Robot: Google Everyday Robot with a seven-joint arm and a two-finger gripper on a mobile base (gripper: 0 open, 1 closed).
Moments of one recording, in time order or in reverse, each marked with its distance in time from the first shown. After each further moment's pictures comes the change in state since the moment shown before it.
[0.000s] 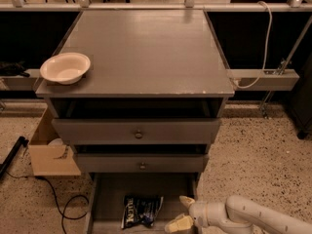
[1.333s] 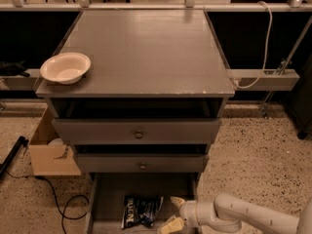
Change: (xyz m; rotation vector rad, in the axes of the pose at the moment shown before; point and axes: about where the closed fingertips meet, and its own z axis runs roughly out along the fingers) arm 0.010 0.002 0.039 -0.035 0.044 -0.074
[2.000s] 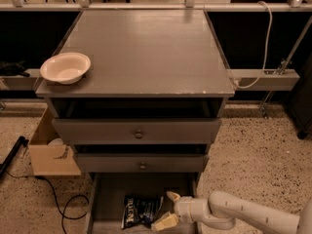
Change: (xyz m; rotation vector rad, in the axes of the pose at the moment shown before) arm -0.020 -0.003 0.014 0.050 0.004 -0.074
